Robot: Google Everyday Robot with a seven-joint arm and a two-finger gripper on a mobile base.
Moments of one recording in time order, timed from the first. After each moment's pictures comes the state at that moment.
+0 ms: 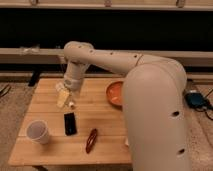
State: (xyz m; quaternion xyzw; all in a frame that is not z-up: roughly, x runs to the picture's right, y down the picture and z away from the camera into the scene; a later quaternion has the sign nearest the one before) arm -0.180 0.064 0.707 -0.52 -0.02 0.26 0.81
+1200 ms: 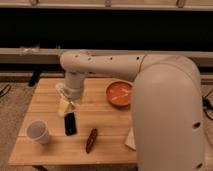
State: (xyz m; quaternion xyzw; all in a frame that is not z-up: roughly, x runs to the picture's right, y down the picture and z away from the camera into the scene) arm -0.157 0.114 0.697 -0.48 0.03 0.29 0.83
